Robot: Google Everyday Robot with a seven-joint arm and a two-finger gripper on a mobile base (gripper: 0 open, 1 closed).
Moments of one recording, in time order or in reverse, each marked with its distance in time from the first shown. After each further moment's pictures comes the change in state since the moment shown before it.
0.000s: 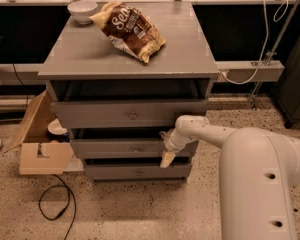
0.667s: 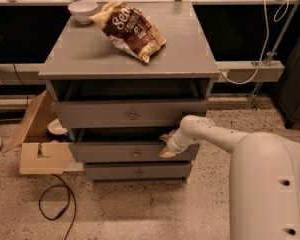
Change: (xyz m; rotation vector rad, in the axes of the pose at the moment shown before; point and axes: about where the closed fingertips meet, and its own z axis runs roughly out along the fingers) arm 0.004 0.012 -0.009 -0.016 -0.057 0.016
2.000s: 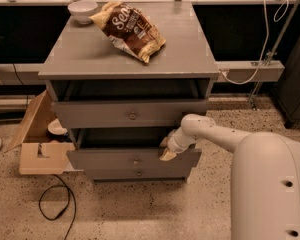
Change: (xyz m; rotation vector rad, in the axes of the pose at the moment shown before) arm -0.005 -0.001 -0.009 -0.007 -0.005 -0.002
